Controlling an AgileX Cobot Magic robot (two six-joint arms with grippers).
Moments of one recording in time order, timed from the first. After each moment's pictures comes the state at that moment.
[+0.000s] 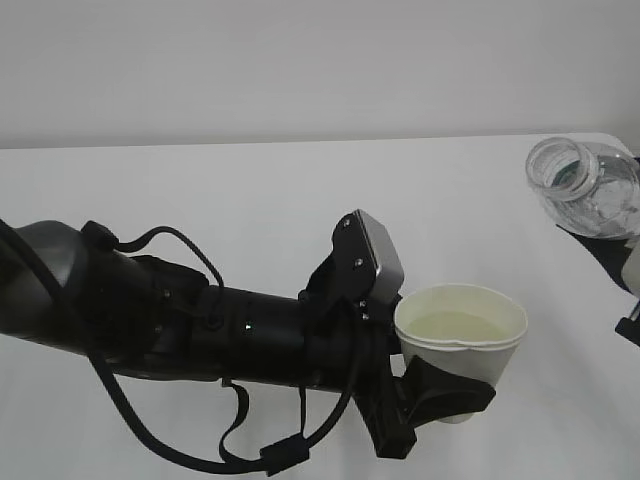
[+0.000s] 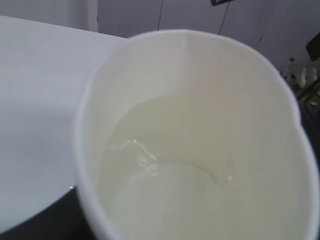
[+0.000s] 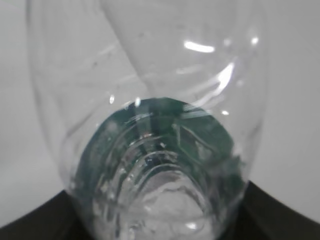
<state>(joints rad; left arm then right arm) -0.80 2.02 -0.92 0.94 -0.89 -0.63 0.05 1.09 -0.33 -0.64 -0.52 -0.48</state>
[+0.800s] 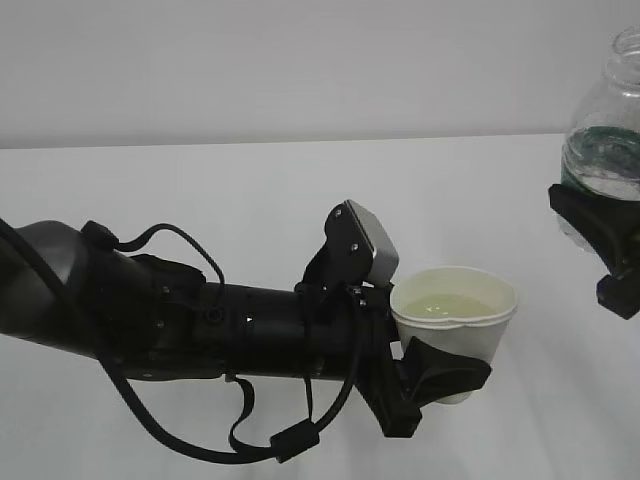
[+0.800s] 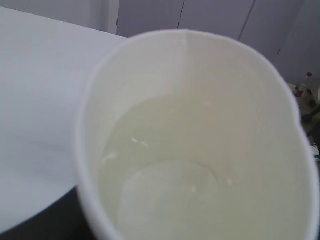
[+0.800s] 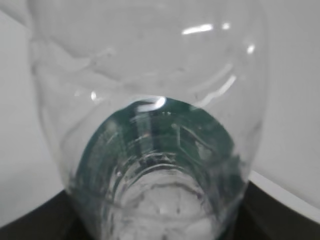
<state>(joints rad) -0.80 2.02 -0.92 0.85 -0.87 -0.63 0.05 1.09 -0.33 -0.63 -0.61 0.05</state>
